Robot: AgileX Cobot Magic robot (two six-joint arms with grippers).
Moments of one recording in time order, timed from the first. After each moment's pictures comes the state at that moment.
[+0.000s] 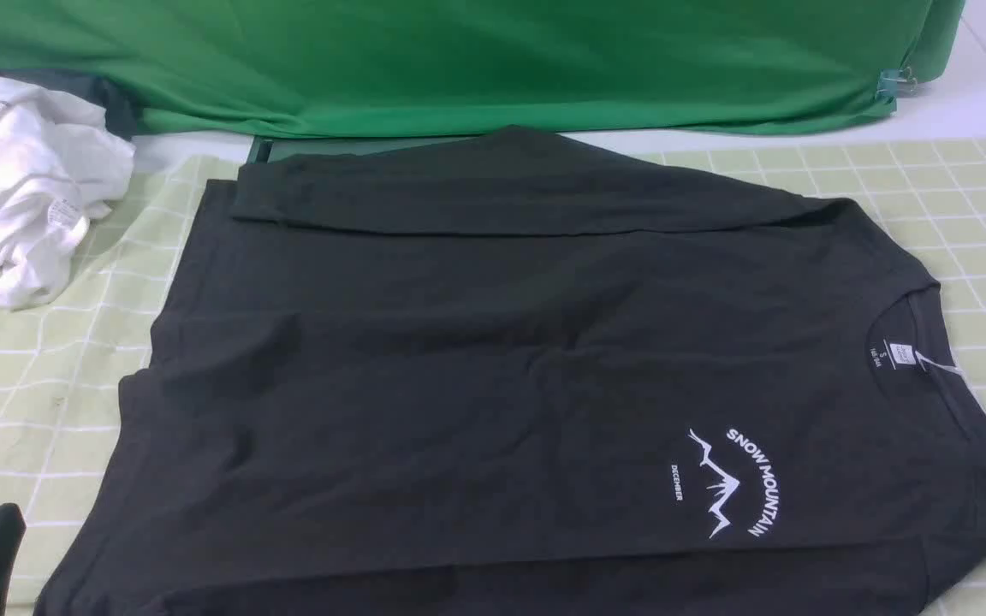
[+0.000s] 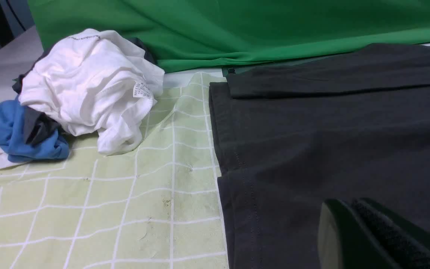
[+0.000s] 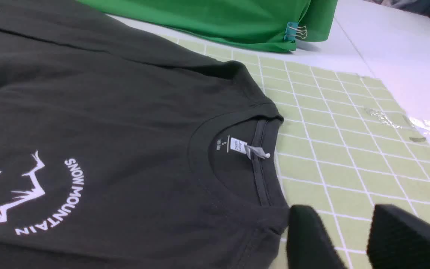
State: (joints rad) right arm 0.00 0.00 0.01 0.18 0.25 -0.30; left arm 0.03 0.01 0.00 -0.03 0.23 0.14
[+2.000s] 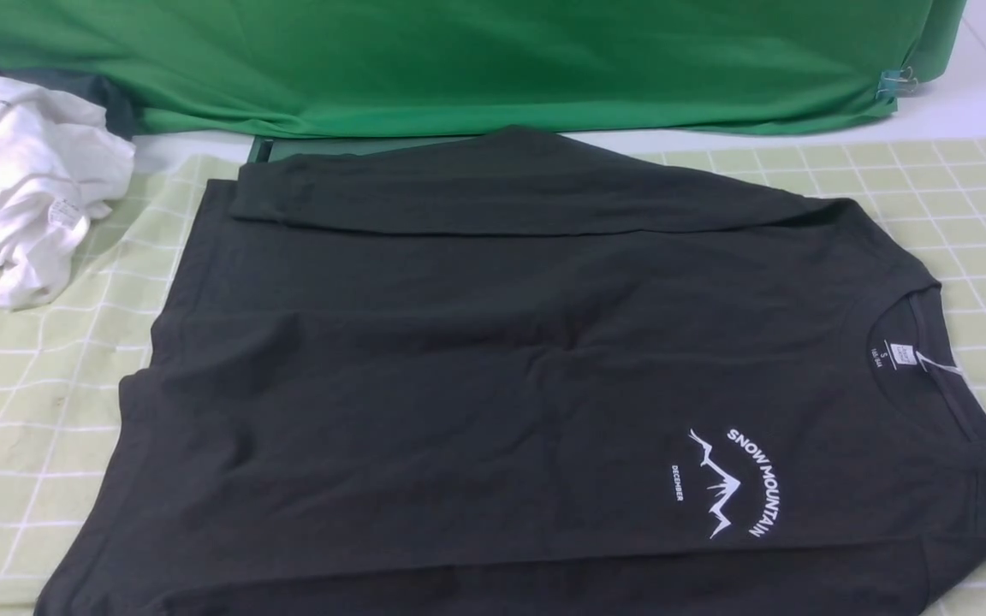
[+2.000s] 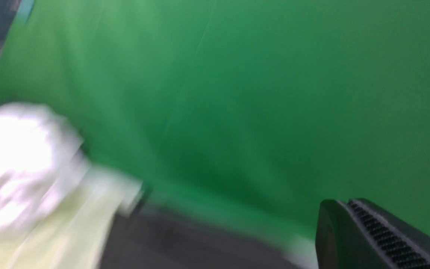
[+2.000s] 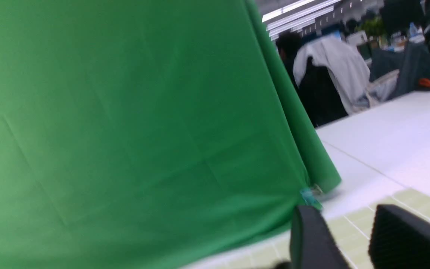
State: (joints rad) right arm 0.00 0.00 -0.03 0.39 -0.21 0.10; left arm 0.03 0.26 -0.49 -0.07 0.33 -0.38
